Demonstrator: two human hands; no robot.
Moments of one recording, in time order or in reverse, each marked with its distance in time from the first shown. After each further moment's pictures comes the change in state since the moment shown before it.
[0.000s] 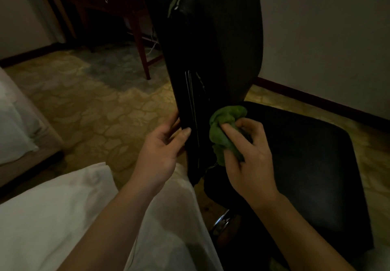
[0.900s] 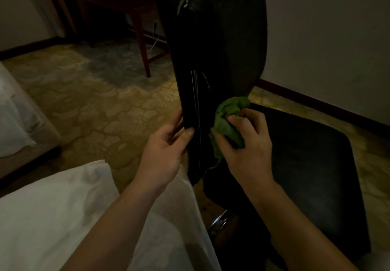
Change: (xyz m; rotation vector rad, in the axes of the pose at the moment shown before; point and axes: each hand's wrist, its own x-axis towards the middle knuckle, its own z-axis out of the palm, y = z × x) left_hand -0.001 0.002 0.003 -0.006 0.010 0.039; right_hand 0.022 0.001 0.013 -0.027 0.091 0.043
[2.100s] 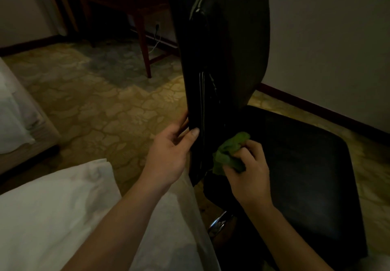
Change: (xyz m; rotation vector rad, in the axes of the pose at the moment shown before) left_hand 0.001 -0.007 -0.005 0.029 0.013 -0.009; right_hand -0.047 0.021 0.002 -0.019 -0.136 0.205
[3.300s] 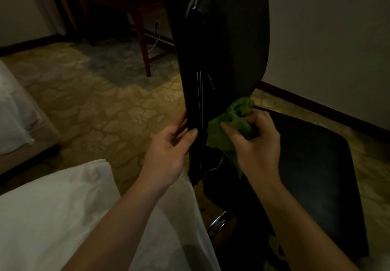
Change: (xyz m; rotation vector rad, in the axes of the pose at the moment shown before) left_hand -0.002 0.004 0.002 -0.022 -0.022 0.012; right_hand 0.053 -0.044 -0.017 0.379 0.130 0.098
